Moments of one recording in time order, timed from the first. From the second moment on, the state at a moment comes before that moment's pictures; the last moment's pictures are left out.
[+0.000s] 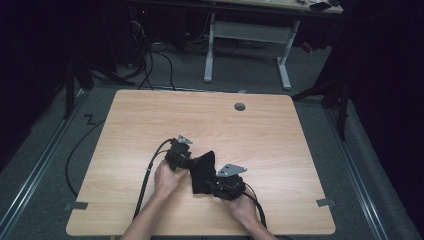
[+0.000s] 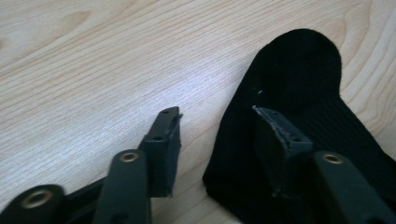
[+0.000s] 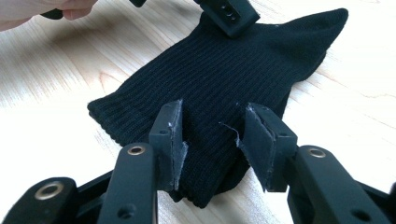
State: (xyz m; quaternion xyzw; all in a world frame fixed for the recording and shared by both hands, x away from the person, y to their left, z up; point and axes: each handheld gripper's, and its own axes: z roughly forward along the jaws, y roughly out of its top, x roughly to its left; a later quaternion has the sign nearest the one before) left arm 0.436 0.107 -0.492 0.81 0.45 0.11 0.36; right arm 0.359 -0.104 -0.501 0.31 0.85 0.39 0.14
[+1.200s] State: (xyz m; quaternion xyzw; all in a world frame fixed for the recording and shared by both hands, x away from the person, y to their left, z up) left arm 0.424 0.118 -0.457 0.78 0.39 0.06 0.49; right arm 0.384 -0.077 -0.498 0.35 0.85 0.37 0.16
